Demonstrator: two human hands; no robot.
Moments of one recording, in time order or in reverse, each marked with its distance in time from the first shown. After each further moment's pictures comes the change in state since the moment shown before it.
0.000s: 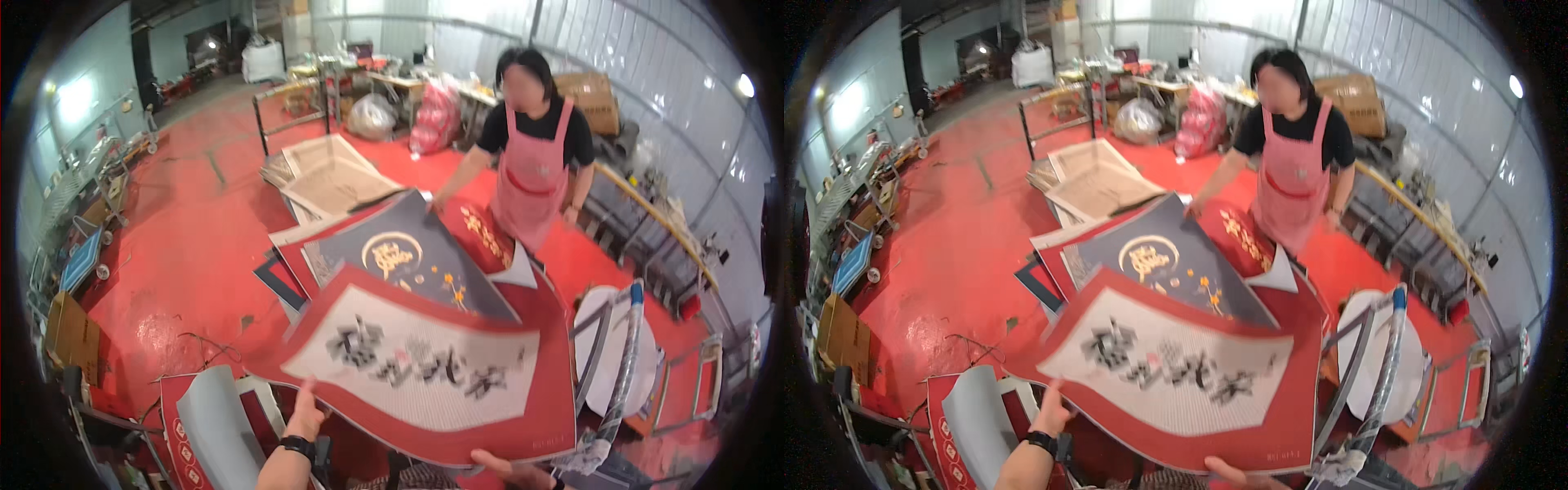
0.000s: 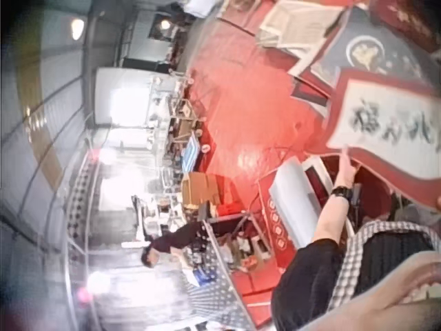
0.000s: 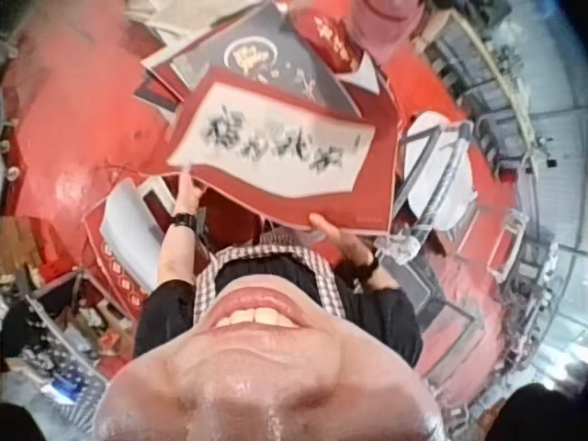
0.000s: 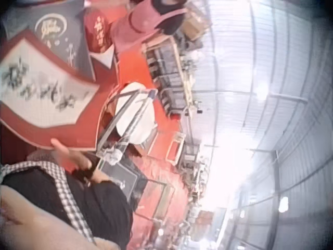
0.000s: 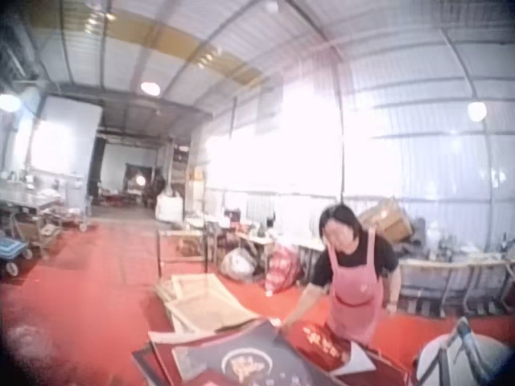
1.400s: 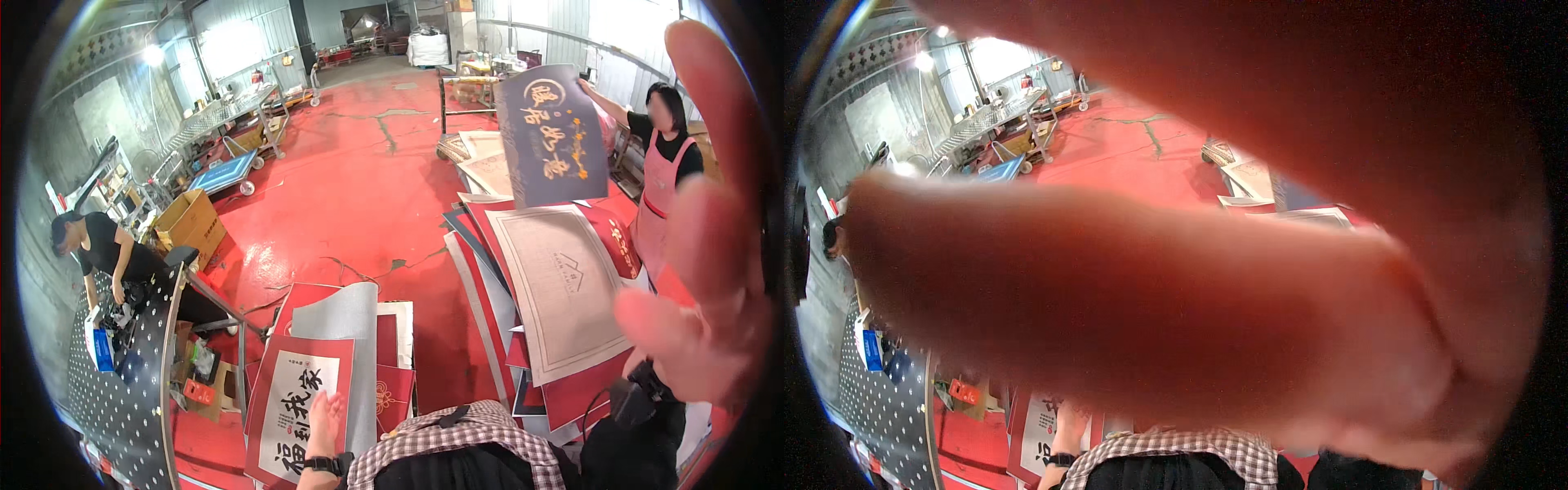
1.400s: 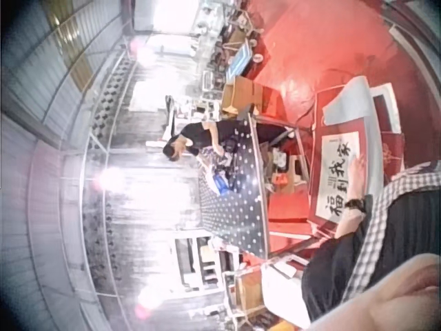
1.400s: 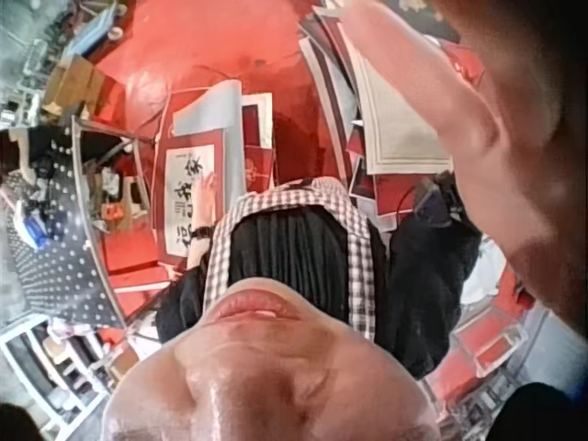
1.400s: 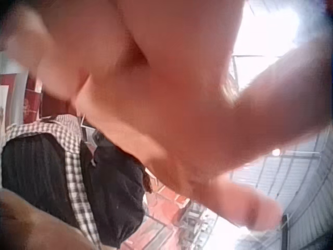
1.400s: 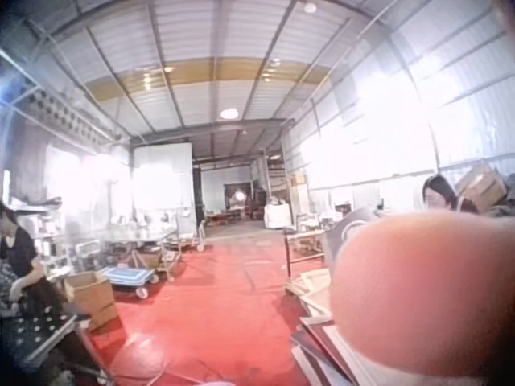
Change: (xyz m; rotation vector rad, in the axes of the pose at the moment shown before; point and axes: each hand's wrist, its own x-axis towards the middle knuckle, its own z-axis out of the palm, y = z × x) left_hand -0.279 -0.056 -0.391 -0.311 0.311 0.515; right_hand -0.128 -0.239 0.263 0.397 -1.045 -1.130
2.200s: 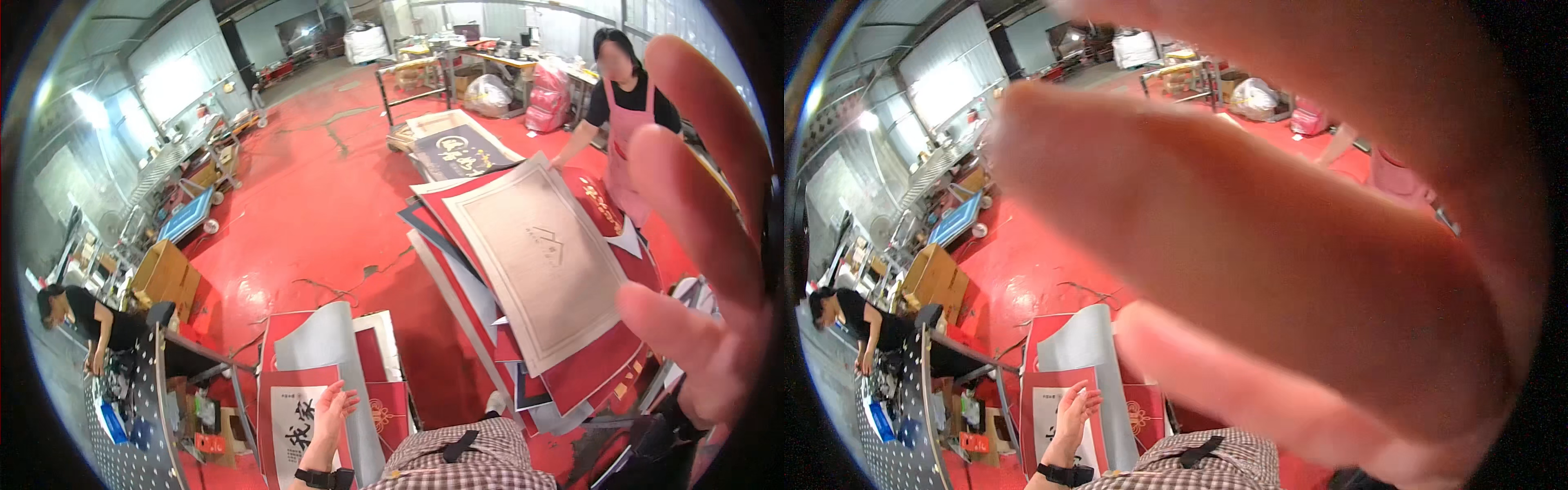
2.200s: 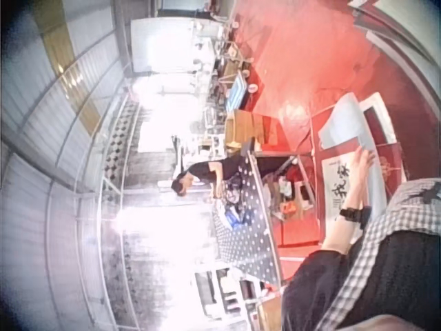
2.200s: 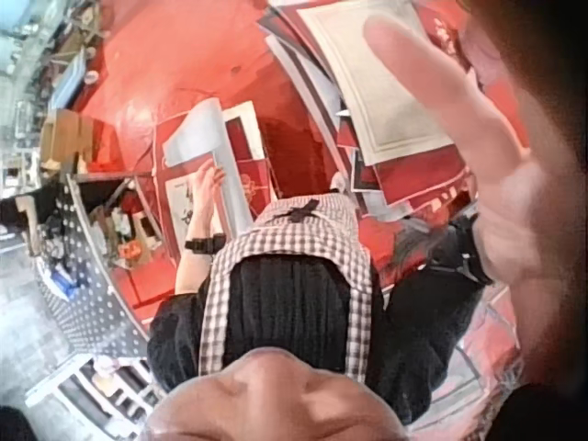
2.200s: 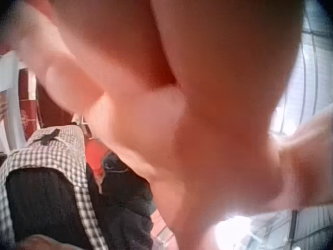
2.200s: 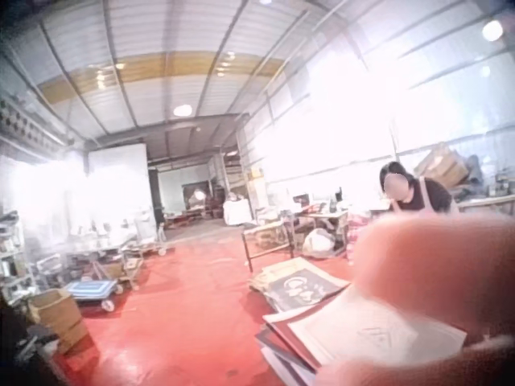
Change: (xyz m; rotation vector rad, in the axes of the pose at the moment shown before) left_hand -0.014 0.027 0.176 0.562 -0.336 0.060; right_hand -0.047 -0.026 -0.082 0.149 0.526 -0.066
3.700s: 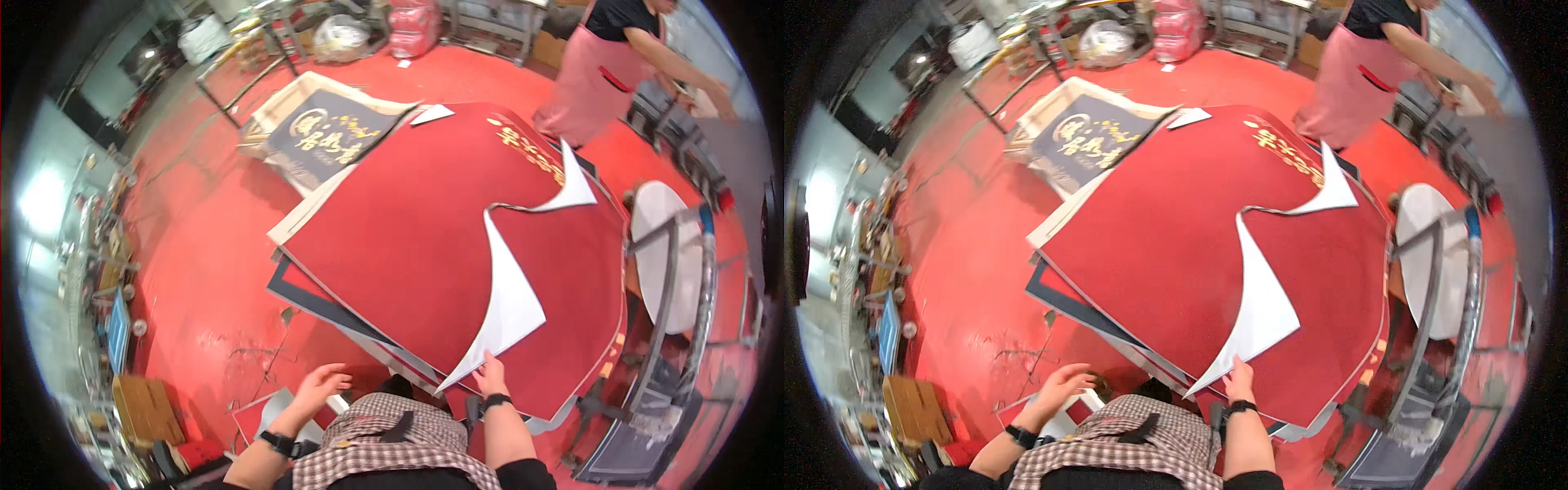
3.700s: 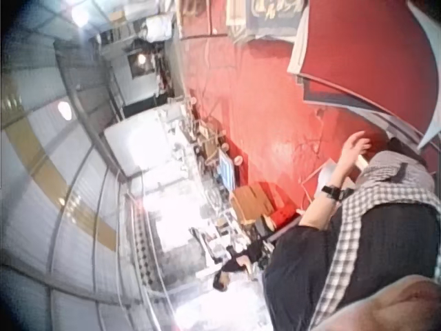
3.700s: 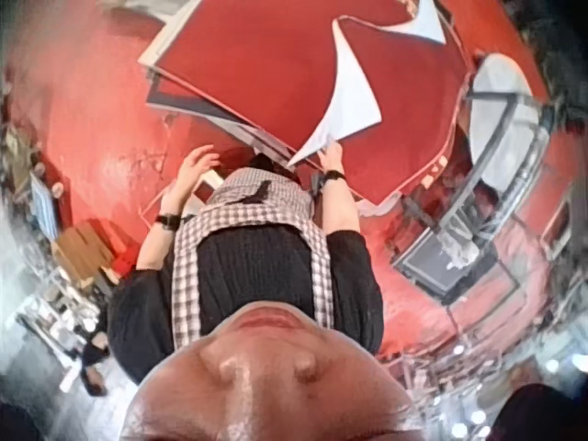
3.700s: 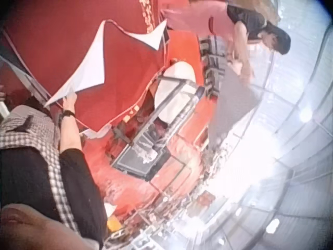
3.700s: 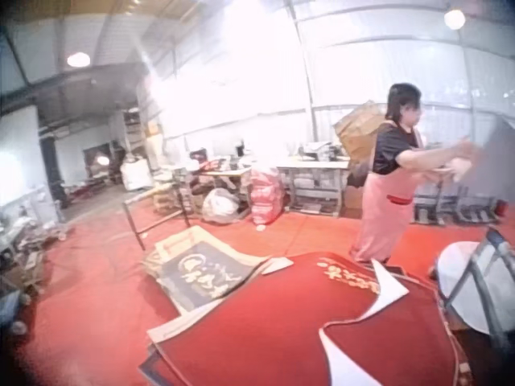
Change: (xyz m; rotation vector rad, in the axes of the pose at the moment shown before) left_hand 0.378 0.065 0.307 0.663 -0.730 -0.370; right_hand -0.253 0.254 -0.539 -0.118 1.877 0.682
